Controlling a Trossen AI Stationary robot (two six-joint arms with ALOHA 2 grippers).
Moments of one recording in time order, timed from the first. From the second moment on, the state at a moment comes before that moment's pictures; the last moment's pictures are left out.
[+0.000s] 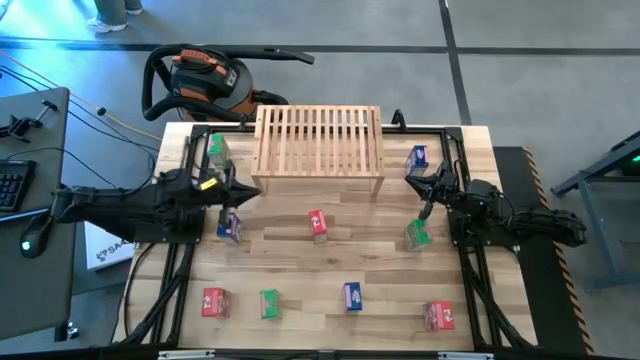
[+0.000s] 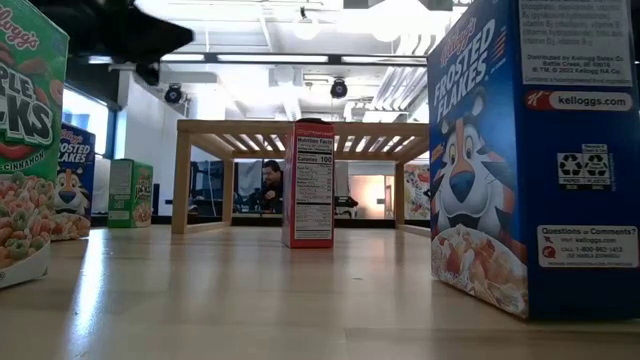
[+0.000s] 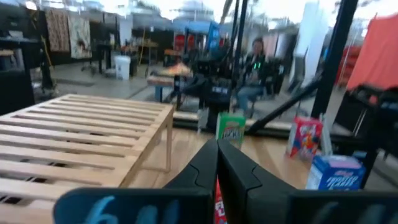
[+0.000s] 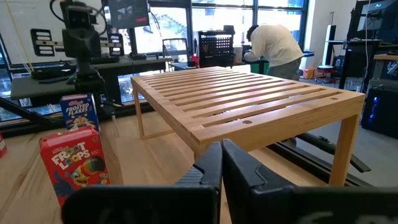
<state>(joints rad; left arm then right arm) 0.09 0.48 0.25 0.25 0.01 -0.06 -0.19 0.03 0.01 0.06 0.26 0.03</state>
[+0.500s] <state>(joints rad) 0.04 0.98 0.69 -0.16 0.00 -0.04 -0.19 0.03 0.01 0.06 0.26 0.03</state>
